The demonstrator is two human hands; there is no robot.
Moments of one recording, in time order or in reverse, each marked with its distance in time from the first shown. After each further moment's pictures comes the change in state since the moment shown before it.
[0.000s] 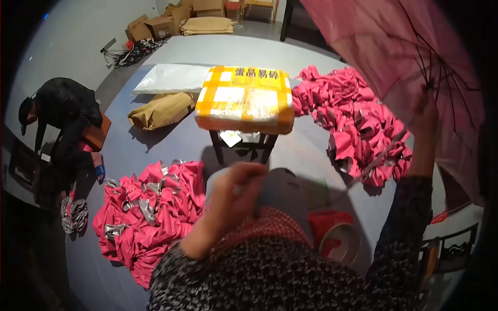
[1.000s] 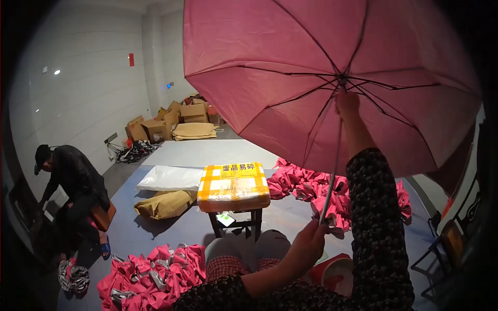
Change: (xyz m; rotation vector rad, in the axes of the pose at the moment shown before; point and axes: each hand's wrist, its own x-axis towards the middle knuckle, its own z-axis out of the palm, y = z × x) left_hand -0.071 0.129 0.120 -0.655 -0.457 -0.295; right_hand 0.021 -0.078 0.082 -0.691 0.330 -0.414
